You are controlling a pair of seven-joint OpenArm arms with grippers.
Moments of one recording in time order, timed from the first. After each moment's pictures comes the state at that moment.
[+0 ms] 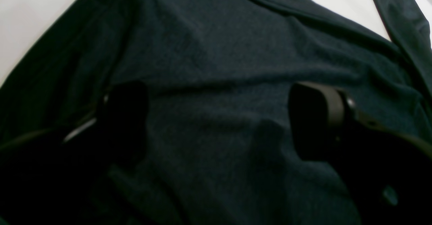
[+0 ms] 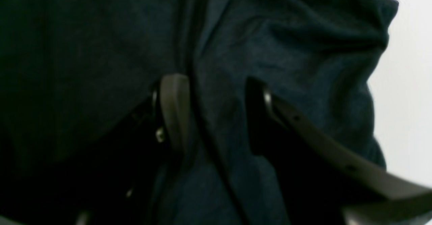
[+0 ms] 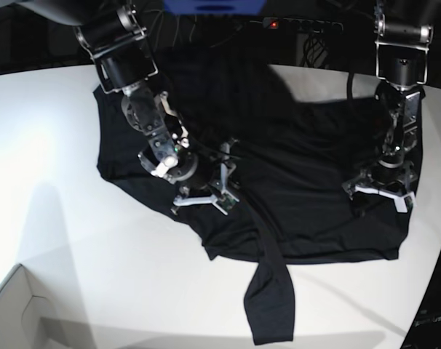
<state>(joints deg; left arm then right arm) -10.0 -21.8 2.2 51.0 -39.8 -3.1 2.4 12.9 -1.3 -18.4 64.4 -16.3 26.8 -16.3</state>
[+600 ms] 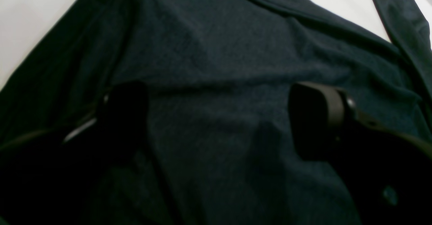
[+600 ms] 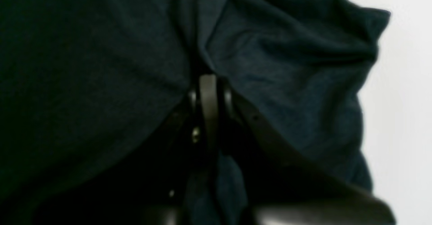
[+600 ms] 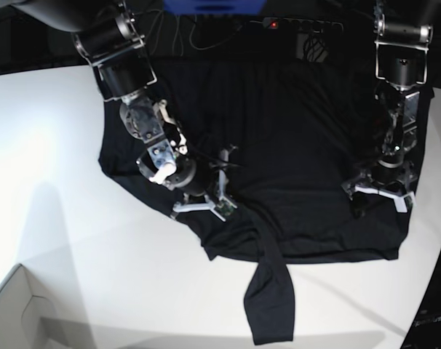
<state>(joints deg) -10.0 -21.8 2.2 50.9 -39.8 -3.1 2.2 15.4 -1.0 -18.2 62.1 -16.2 26.9 -14.7</state>
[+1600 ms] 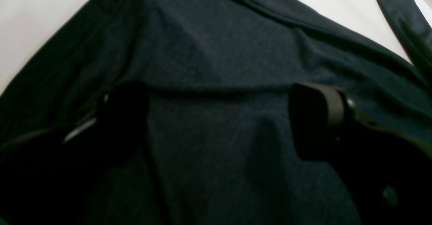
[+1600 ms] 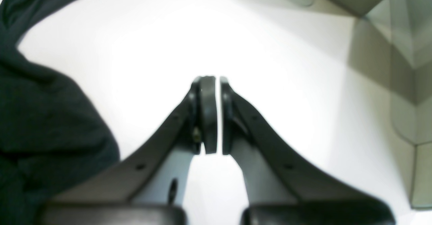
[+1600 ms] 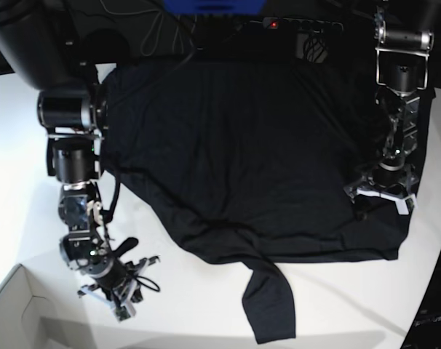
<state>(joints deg) -12.2 -21.7 2.4 46.2 -39.4 -4.0 -0.3 38.7 5.9 3.5 46.7 -15.9 26.8 -13.9</state>
